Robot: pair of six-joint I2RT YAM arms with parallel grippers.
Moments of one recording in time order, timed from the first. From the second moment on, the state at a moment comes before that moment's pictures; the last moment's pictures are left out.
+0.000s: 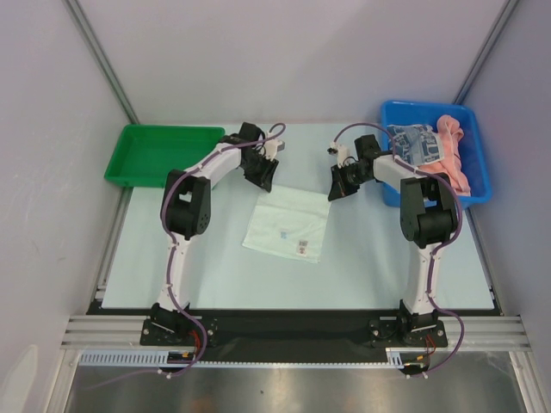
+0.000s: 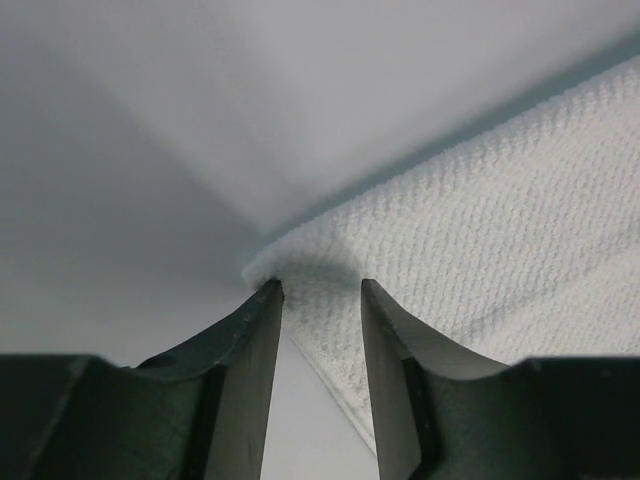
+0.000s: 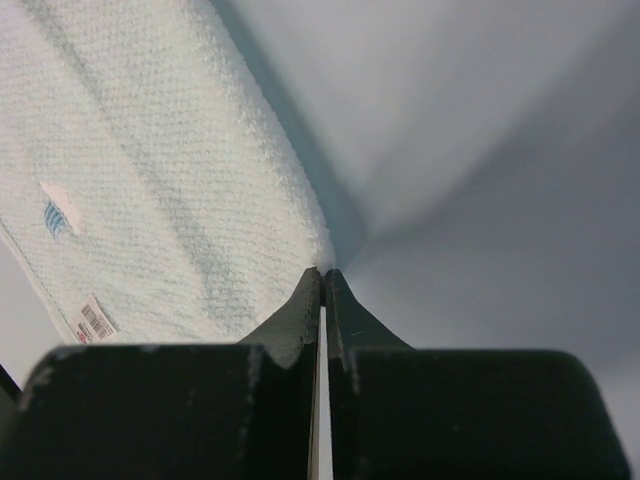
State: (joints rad) left arm -0.35 2.35 1.95 -0.75 0.35 0.24; right arm 0.19 2.10 1.51 -0.54 -0.62 -0.24
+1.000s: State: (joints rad) left arm -0.34 2.44 2.11 -0.81 0.37 0.32; right arm 0.19 2.13 1.53 -0.56 -0.62 -0.24
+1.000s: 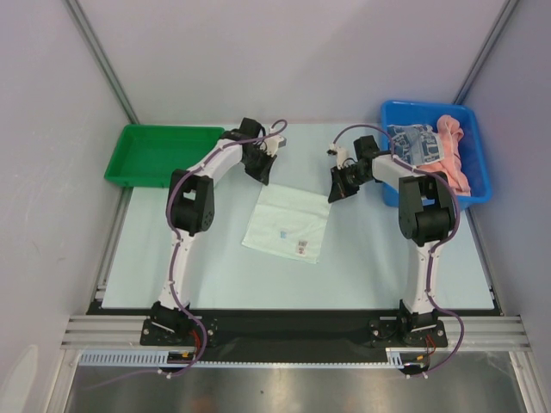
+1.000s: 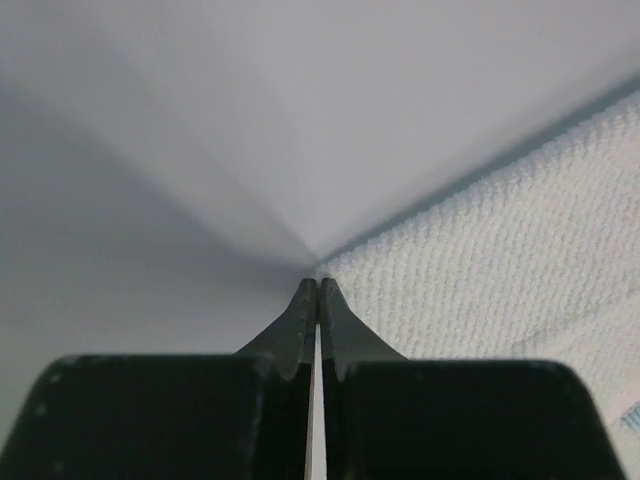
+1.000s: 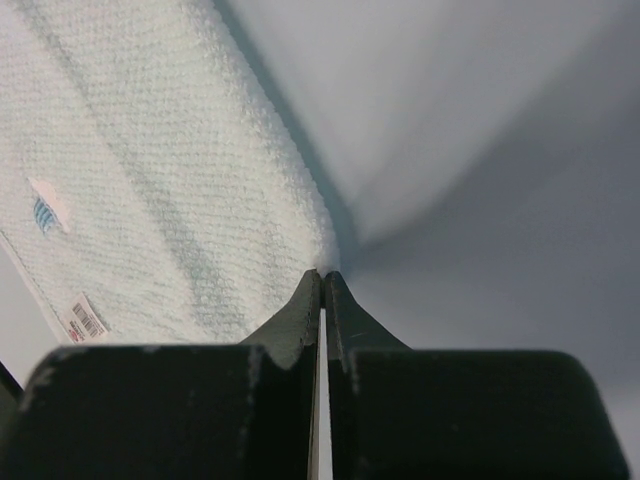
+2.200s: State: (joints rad) left arm -0.35 1.68 1.21 -0.53 0.34 0.14; right arm 0.50 1.57 1.06 -0.54 -0.33 -0.03
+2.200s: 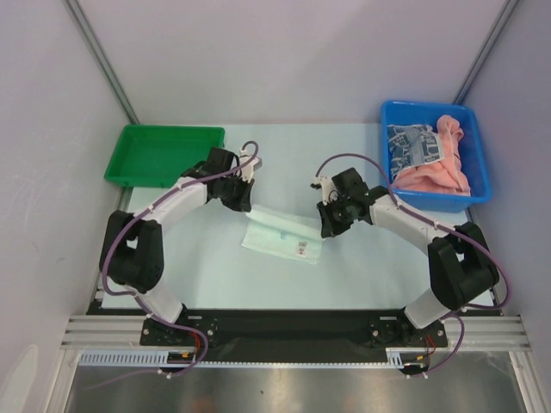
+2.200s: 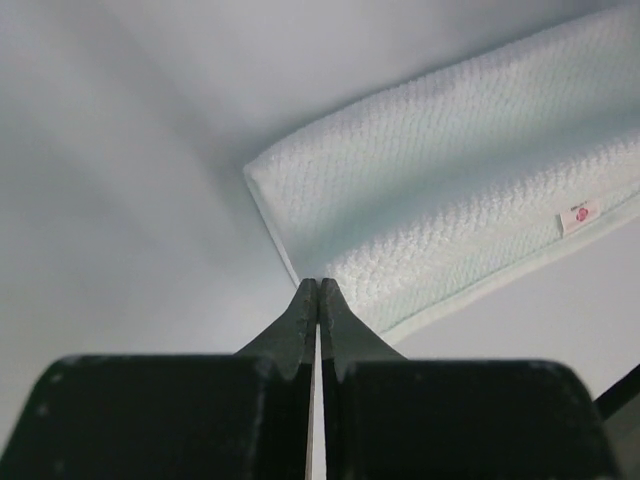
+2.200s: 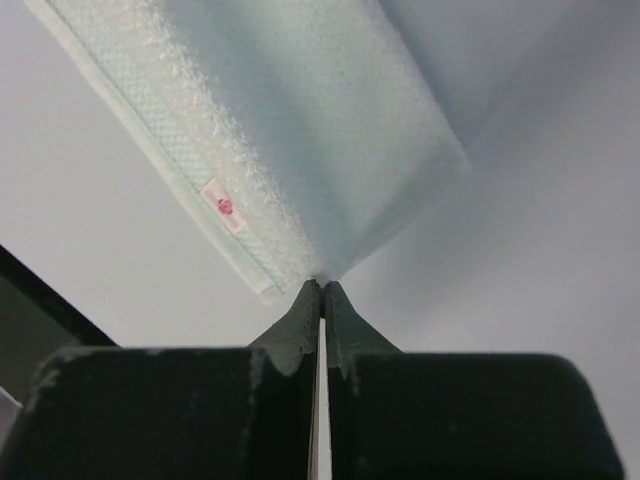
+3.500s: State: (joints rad) left arm -0.45 1.49 1.12 -0.62 0.10 -0.13; right arm 0.61 1.42 0.91 -0.51 -0.36 0.34
